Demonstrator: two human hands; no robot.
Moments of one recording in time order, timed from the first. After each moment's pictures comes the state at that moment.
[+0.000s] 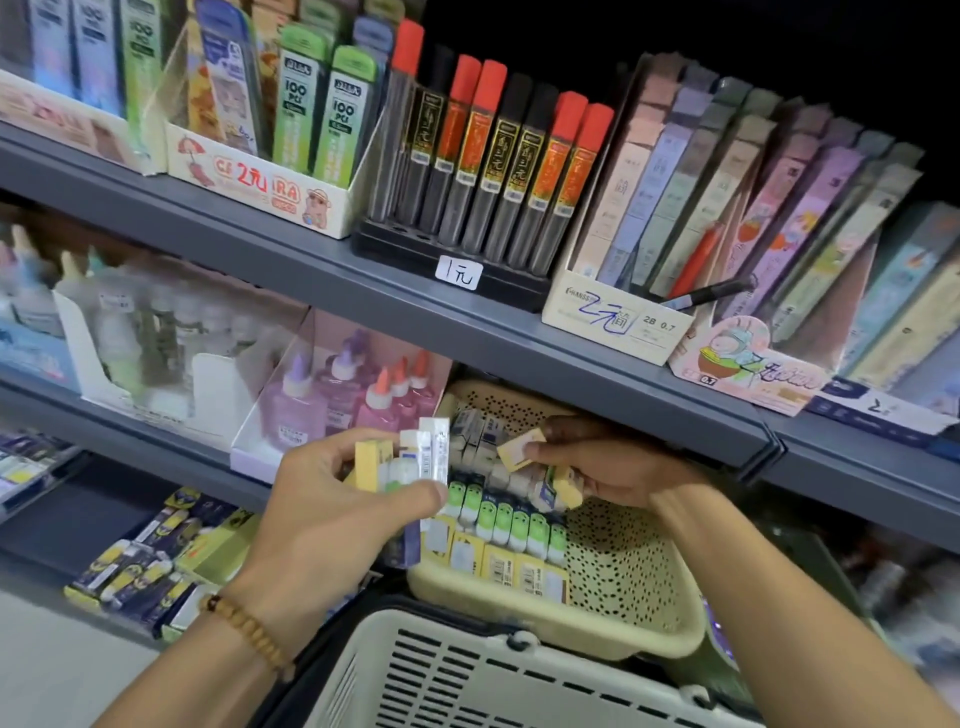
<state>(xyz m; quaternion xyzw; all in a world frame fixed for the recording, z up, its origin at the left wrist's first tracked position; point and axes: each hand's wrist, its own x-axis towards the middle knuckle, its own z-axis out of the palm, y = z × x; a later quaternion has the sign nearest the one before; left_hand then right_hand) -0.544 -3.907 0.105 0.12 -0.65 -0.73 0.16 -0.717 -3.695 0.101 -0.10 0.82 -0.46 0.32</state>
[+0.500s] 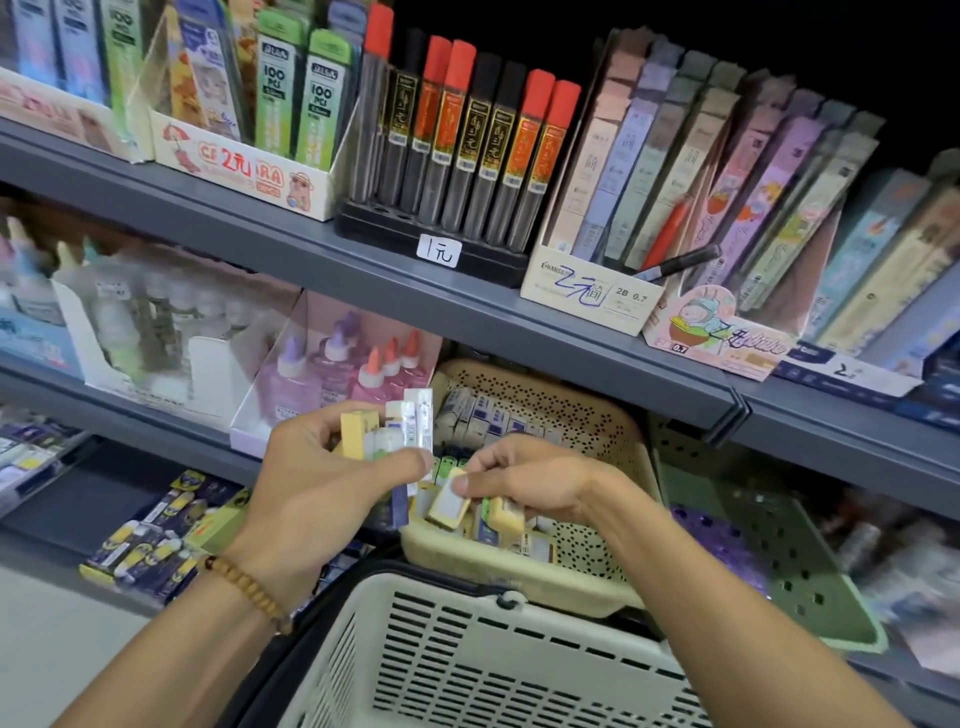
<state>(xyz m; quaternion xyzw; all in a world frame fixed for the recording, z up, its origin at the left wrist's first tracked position) -0.539 -3.904 0.106 0.13 -0.65 -0.73 0.17 -0.660 -3.731 0.095 -0.18 0.86 -0.32 0.34</state>
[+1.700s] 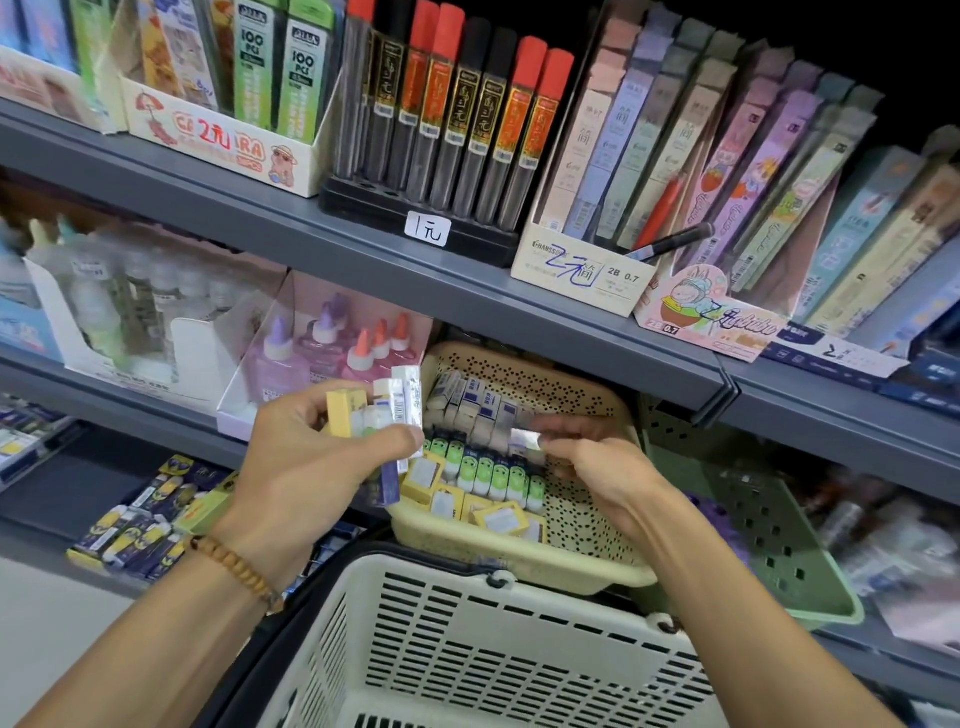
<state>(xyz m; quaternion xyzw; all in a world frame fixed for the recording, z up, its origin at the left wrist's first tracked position) -0.541 -3.905 0.104 0.12 -0.64 -0.74 0.16 -0.652 -3.683 0.086 0.02 0.81 -0.57 0.11</state>
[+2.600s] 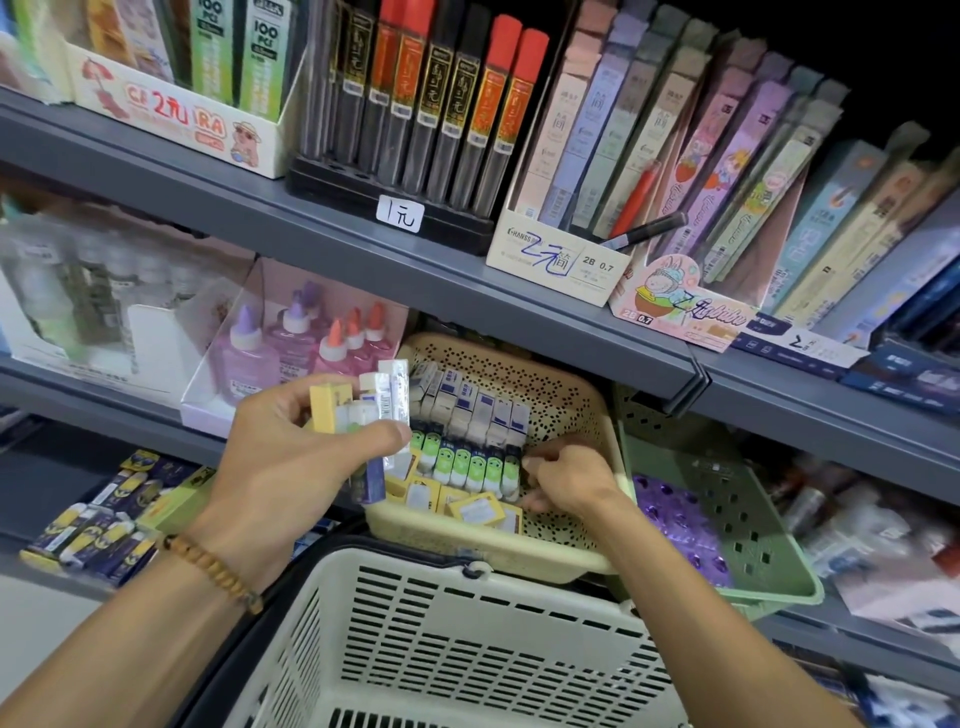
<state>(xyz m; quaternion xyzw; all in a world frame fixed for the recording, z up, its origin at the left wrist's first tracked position) -0.545 -3.901 0.098 0.10 -0.64 -0.75 0.14 -0.655 -3.675 0.068 0.11 0.93 -0.33 0.15</state>
